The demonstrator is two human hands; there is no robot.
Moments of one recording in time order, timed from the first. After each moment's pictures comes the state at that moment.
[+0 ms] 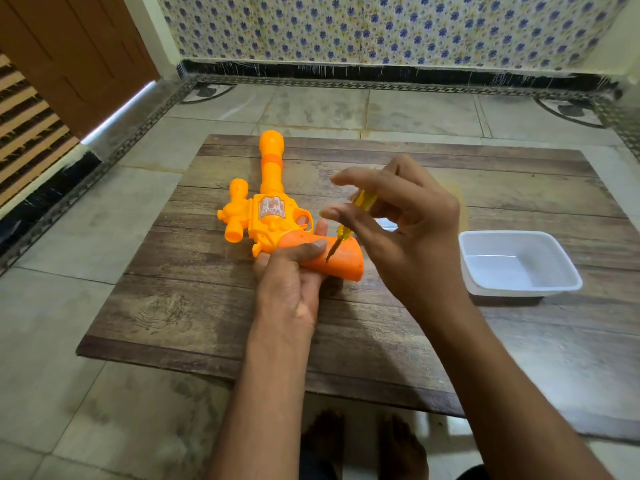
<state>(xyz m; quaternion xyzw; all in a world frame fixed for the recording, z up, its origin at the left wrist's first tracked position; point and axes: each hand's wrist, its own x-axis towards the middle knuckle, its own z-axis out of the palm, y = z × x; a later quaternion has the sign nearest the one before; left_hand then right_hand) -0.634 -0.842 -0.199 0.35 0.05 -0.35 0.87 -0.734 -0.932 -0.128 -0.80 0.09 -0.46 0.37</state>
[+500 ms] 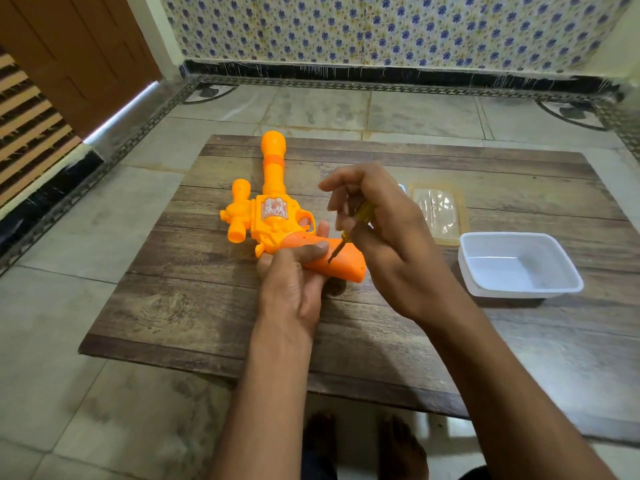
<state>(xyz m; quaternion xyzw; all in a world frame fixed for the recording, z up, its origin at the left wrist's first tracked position) -0.636 -0.841 -0.195 0.38 0.06 -0.34 0.86 -0.737 -0.926 -0.124 -0.83 0.03 -0.32 0.46</state>
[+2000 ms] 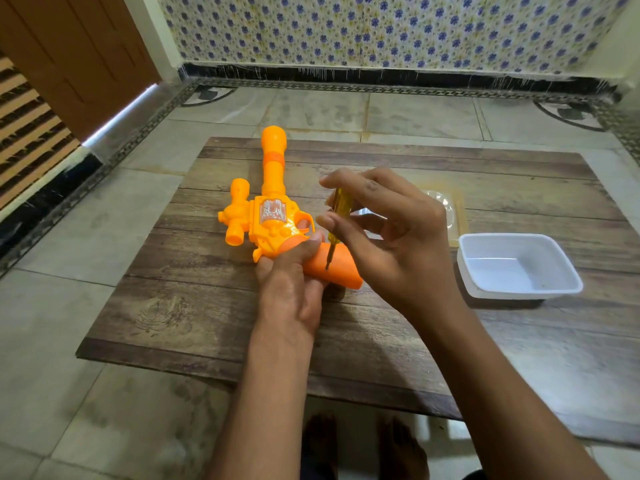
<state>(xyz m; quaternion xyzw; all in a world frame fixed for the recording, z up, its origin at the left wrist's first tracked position) -0.646 -0.841 -0.184 0.42 0.10 -0.31 0.85 -0.733 -0.929 -0.133 -0.79 0.03 -0.43 0.43</state>
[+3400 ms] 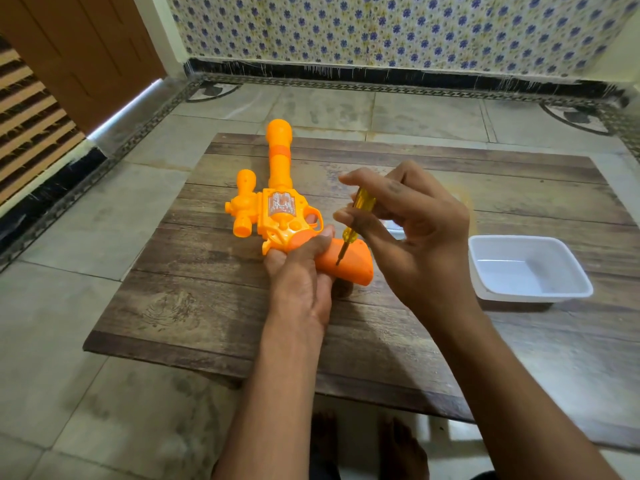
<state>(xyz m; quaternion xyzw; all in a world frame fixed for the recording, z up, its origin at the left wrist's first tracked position) -0.649 -0.845 -0.178 0.42 0.09 -0.29 0.86 -0.734 -0.930 -0.132 -0.81 0.06 -0.46 0.37</state>
